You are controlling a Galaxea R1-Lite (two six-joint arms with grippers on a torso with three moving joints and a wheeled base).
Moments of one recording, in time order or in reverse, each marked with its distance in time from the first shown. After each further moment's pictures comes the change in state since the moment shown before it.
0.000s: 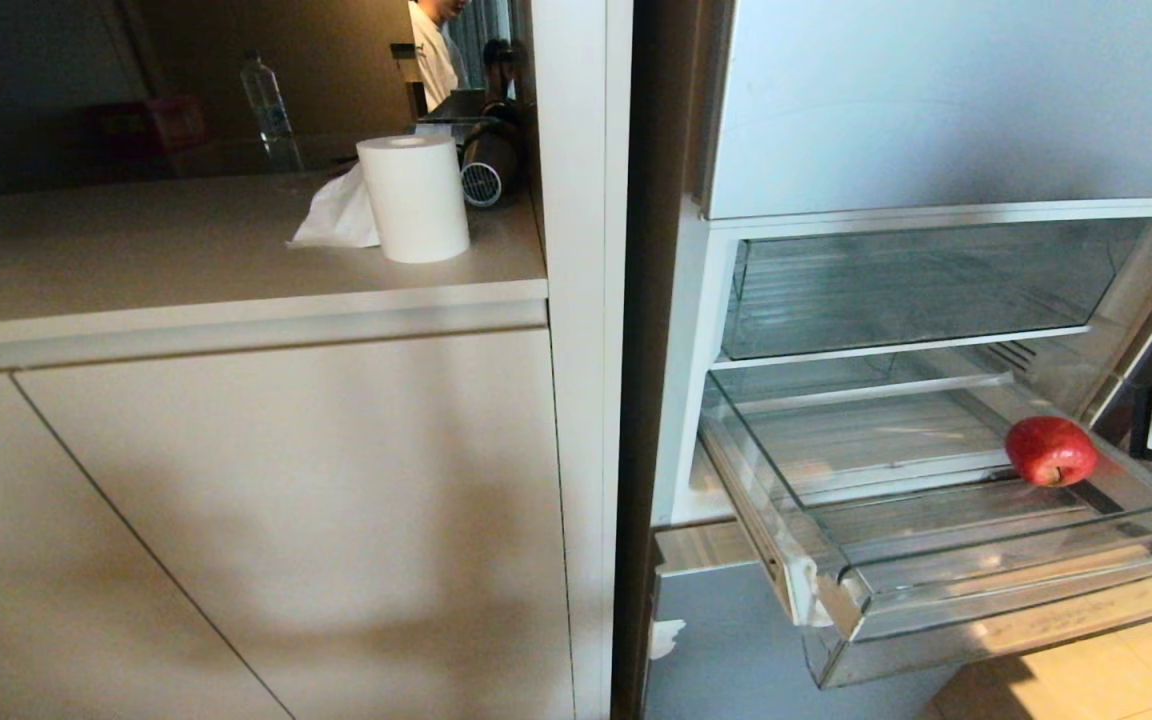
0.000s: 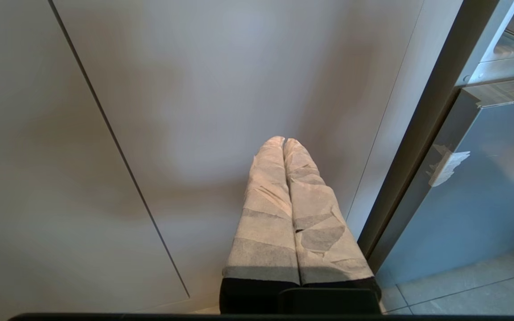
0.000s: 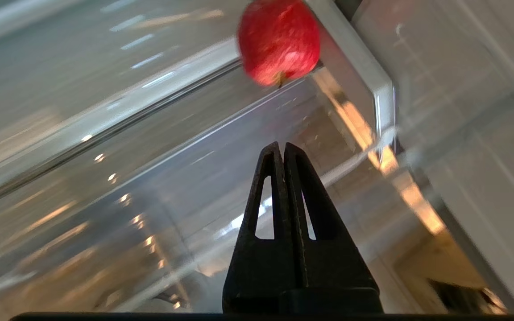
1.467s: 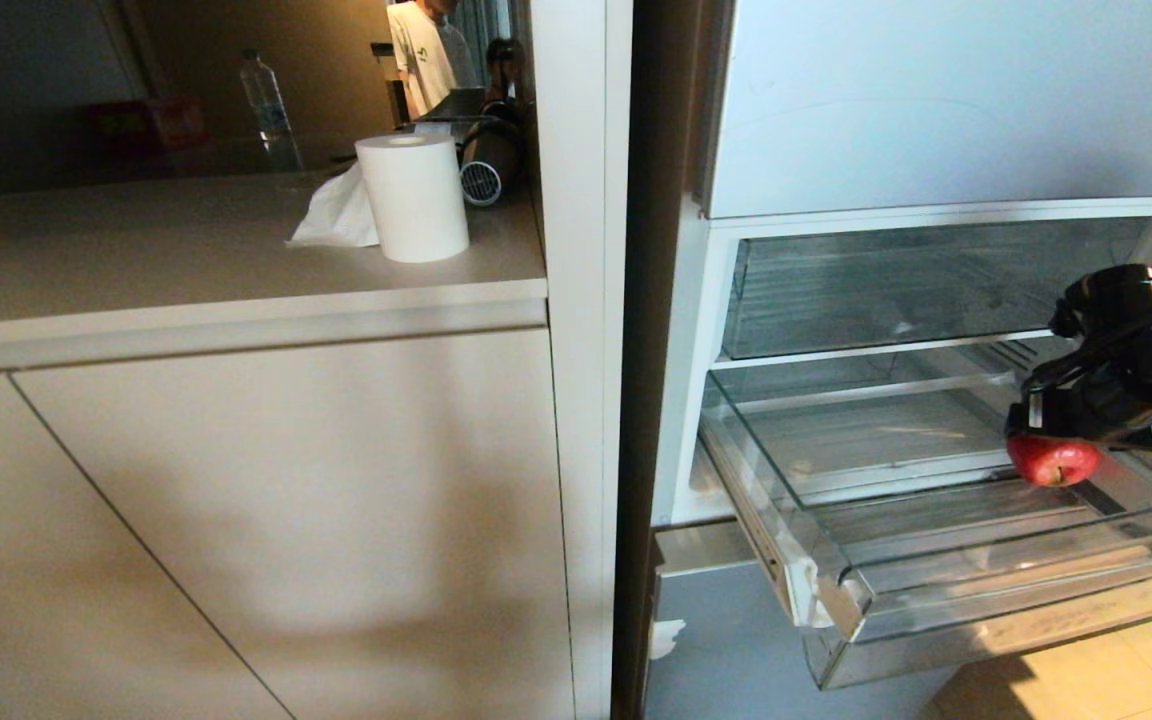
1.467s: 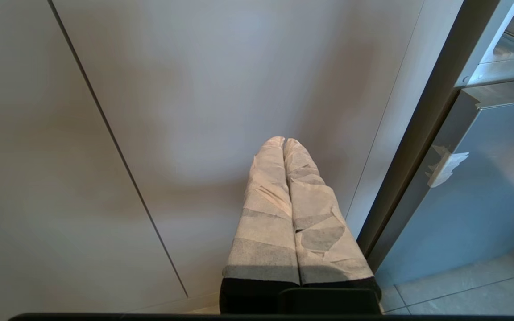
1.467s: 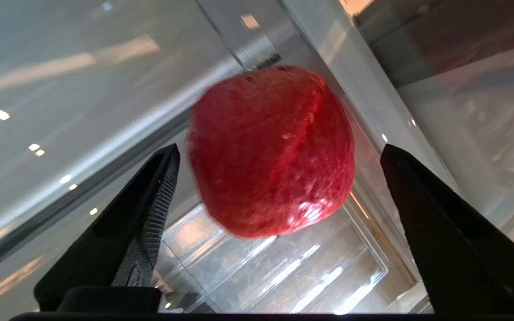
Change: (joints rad) left arm 0.000 0.000 0.000 0.000 0.000 -0.007; right arm -0.111 0.607 -0.518 0.129 -0.007 -0.029
